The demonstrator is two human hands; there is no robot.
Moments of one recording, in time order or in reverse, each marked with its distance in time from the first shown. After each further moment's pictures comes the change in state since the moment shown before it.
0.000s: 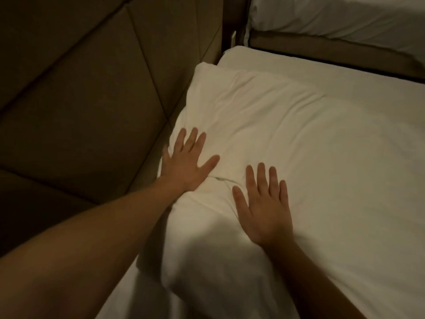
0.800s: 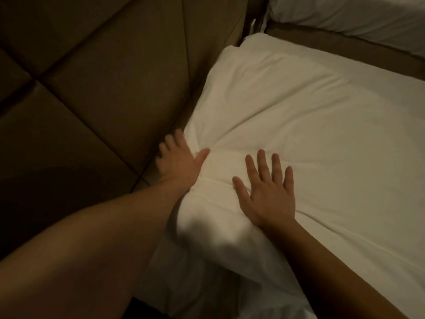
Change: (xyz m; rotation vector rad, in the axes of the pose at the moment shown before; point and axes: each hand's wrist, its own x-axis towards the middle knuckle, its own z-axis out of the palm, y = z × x) left_hand -0.073 -0.038 0.011 -0.092 0.181 -0.403; right_hand -0.027 -0.040 0.023 -0.169 0.015 -0.029
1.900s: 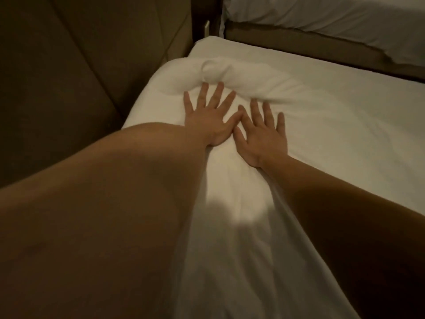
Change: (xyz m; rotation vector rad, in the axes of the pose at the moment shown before) left_hand 0.147 0.219 0.050 0.163 -0.094 0.597; right_hand 0.206 0.128 -0.038 -0.024 0.129 0.042
